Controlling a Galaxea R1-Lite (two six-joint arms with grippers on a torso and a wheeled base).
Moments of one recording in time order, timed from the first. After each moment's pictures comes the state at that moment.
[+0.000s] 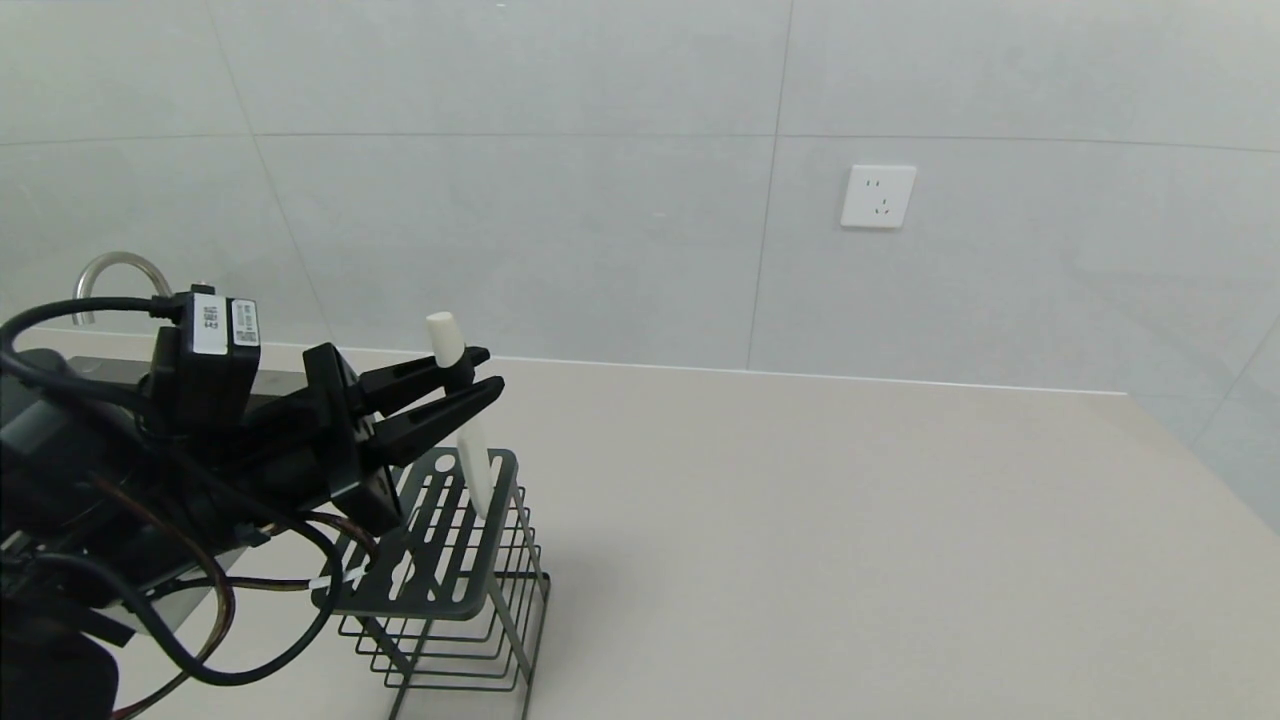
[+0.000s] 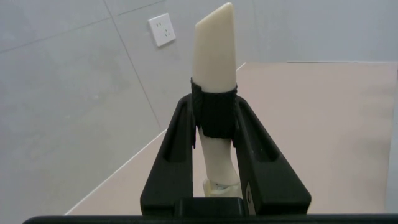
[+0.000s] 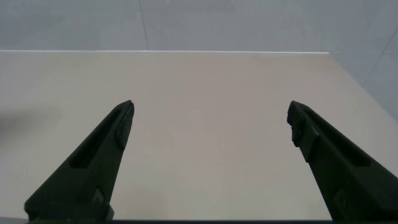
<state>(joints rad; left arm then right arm) -0.31 1.62 -0.34 -1.53 -0.74 0.12 0.00 0.01 0.00 0.00 0.00 0.02</state>
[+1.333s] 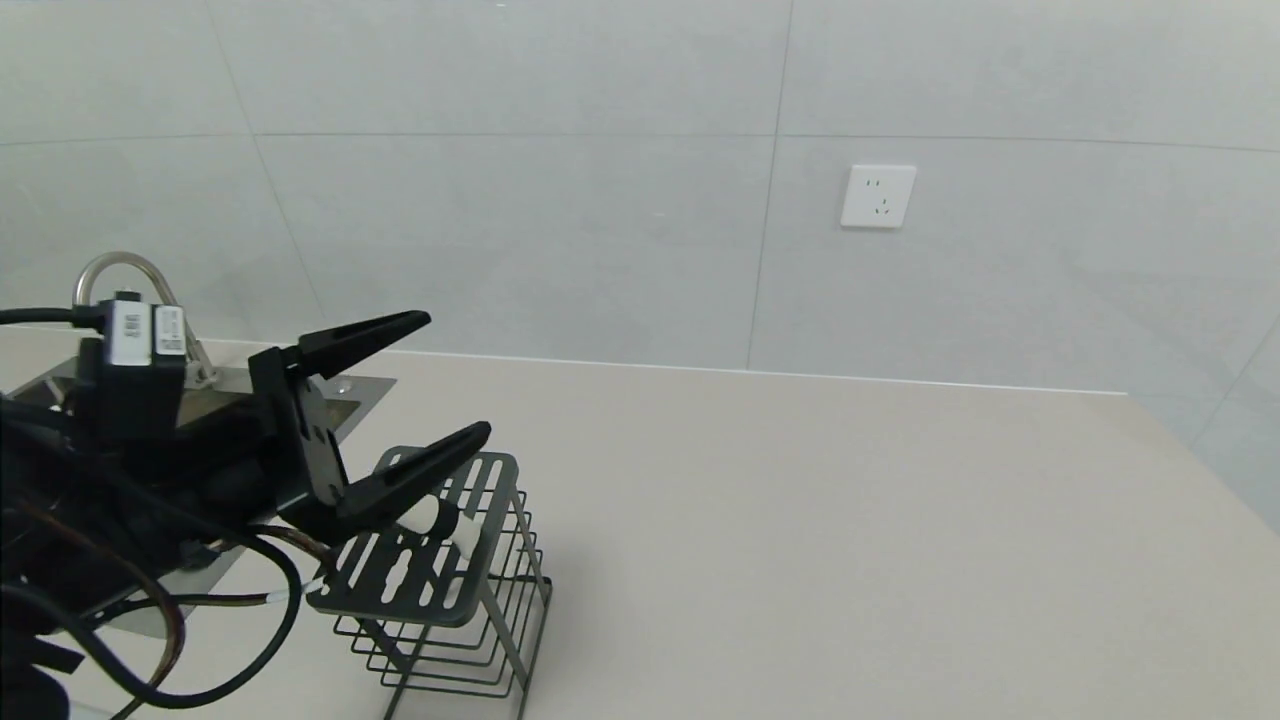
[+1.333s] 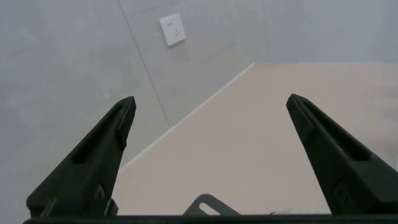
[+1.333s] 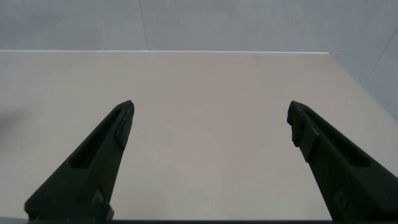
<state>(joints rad) -0.25 1.54 -0.28 -1.57 -0.74 0.11 0.00 0.01 0.00 0.00 0.00 0.02</state>
